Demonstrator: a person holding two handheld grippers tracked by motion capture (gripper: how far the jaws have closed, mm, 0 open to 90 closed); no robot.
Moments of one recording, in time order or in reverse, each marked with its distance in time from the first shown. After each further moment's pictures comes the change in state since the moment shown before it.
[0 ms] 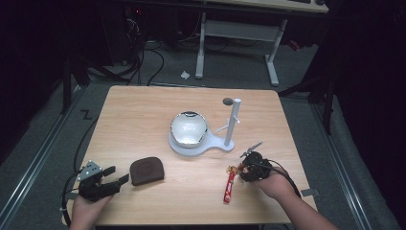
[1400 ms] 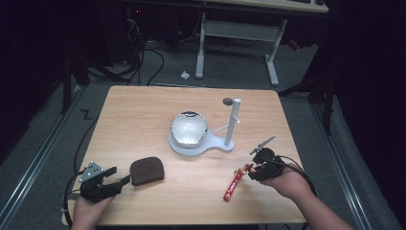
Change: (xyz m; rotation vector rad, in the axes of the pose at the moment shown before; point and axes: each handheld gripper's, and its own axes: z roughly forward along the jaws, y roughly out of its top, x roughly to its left) left arm -0.004 -0.002 0.002 0.001 -0.002 0.011; right arm -0.005 -0.005 -0.060 0.025 0.073 -0.017
